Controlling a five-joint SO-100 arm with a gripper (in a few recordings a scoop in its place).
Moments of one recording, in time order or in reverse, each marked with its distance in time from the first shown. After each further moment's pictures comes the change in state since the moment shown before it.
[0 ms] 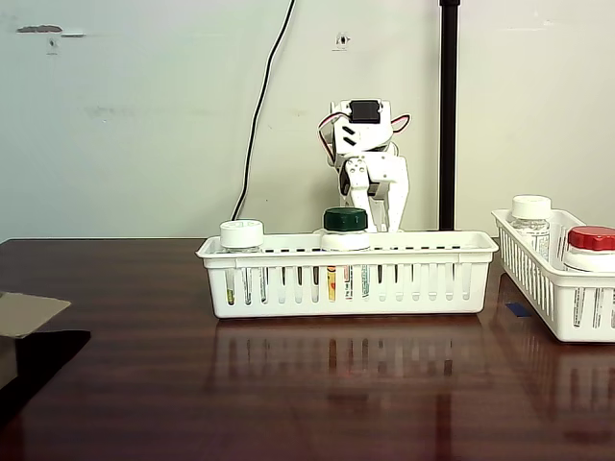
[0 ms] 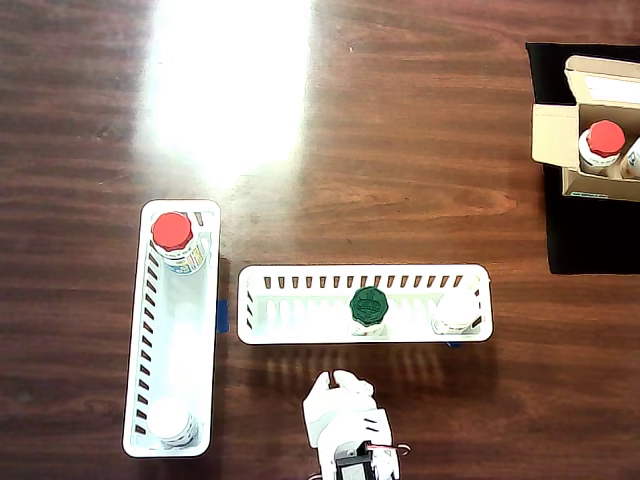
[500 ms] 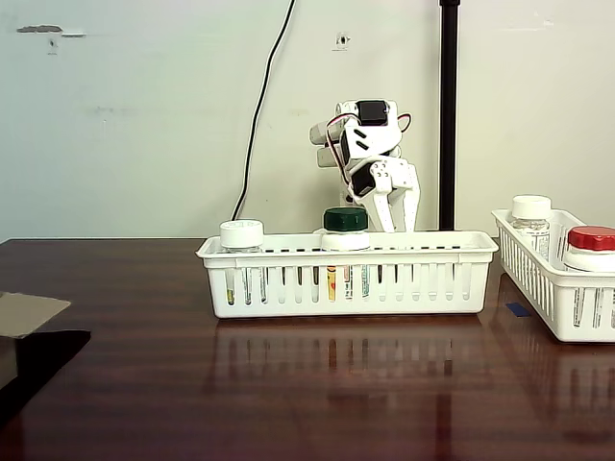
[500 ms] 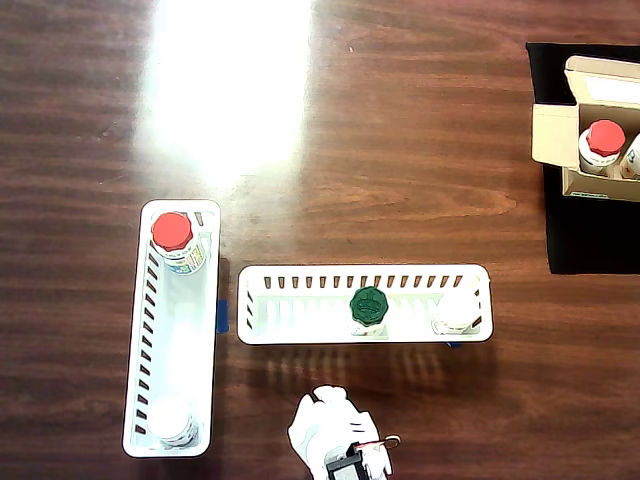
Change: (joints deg) arm -7.6 0.0 0.0 3.9 -20.3
